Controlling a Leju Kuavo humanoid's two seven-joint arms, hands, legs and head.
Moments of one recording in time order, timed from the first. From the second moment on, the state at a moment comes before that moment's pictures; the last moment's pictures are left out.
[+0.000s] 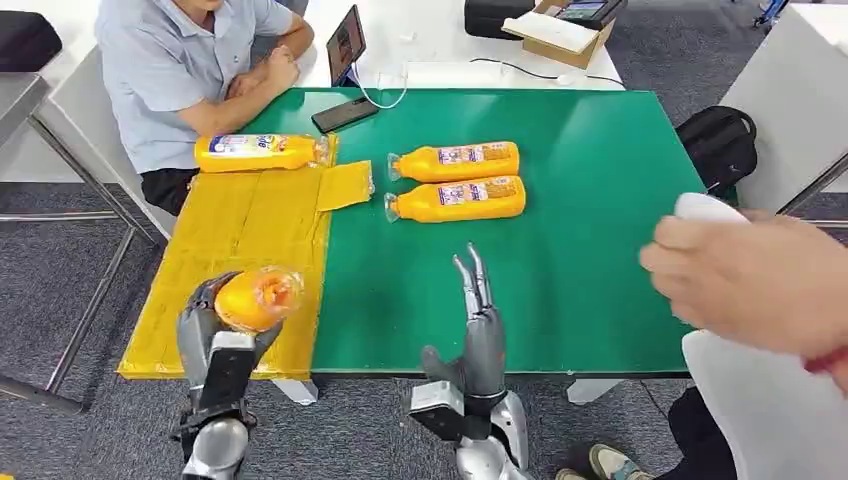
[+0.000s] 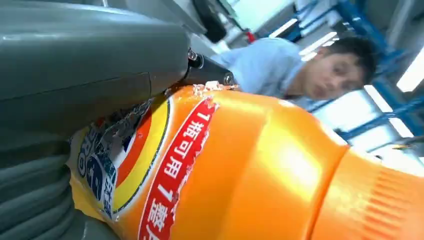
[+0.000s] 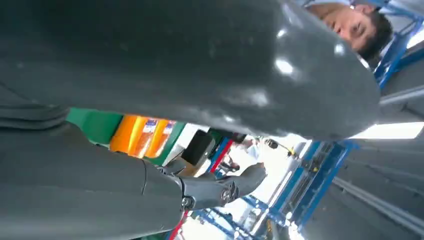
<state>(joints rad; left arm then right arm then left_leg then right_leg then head) -0.05 -0.16 -0.12 -1.34 -0.58 0.70 -0.51 -0.05 0.20 0.34 -1.31 0.48 -0.70 -0.70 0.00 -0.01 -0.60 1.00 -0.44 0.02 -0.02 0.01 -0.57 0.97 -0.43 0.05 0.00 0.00</state>
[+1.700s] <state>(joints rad) -0.08 -0.16 -0.14 -1.38 0.18 0.10 -0.57 -0.11 0.16 0.39 -1.14 0.83 -0.69 -0.63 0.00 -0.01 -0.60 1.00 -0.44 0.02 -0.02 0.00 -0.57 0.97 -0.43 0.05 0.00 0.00</state>
